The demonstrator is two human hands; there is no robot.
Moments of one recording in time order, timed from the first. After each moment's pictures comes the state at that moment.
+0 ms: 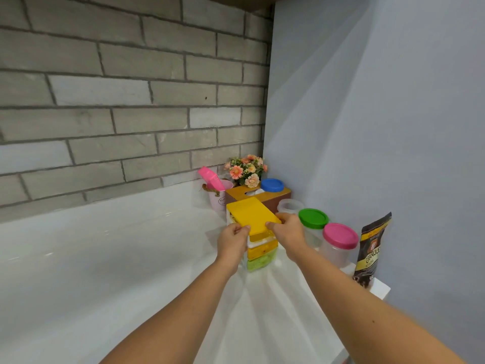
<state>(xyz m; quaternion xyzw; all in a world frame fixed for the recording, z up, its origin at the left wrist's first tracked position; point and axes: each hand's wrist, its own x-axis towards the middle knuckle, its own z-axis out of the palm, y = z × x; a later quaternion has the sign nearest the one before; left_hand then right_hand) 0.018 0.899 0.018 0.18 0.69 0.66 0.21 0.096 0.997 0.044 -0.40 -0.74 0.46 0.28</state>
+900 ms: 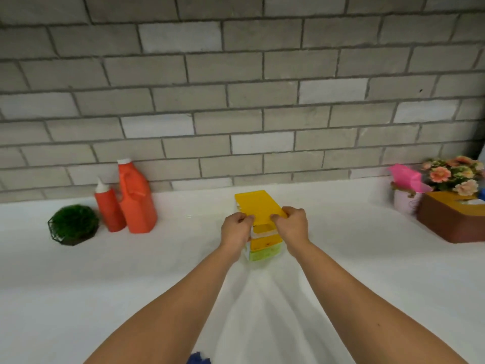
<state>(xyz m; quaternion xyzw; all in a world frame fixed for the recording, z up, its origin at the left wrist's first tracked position) -0.125 0.474 0.046 0.02 0.75 0.66 0.02 -0.101 0.595 0.054 -0.21 -0.79 0.54 0.19</state>
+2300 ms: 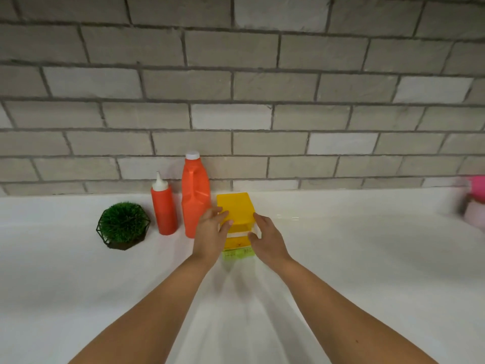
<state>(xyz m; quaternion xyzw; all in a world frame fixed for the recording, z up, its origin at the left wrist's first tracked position) -0.251 0.223 0.014 0.15 0.87 0.44 -0.15 -0.199 0.360 0.025 -0.05 -0.92 0.39 0.09</state>
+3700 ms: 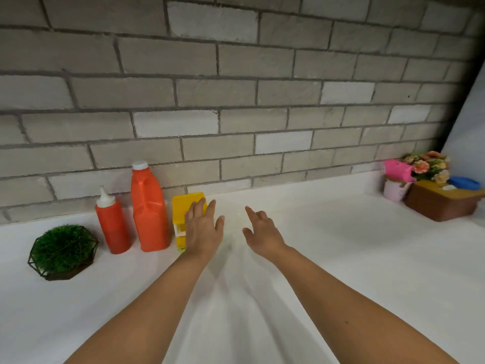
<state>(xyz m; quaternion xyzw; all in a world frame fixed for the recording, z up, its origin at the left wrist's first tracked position) -0.235 0.287 0.035 0.21 0.93 0.26 -0.18 -0.161 0.416 0.049 -0.13 -0.96 0.22 0.07</state>
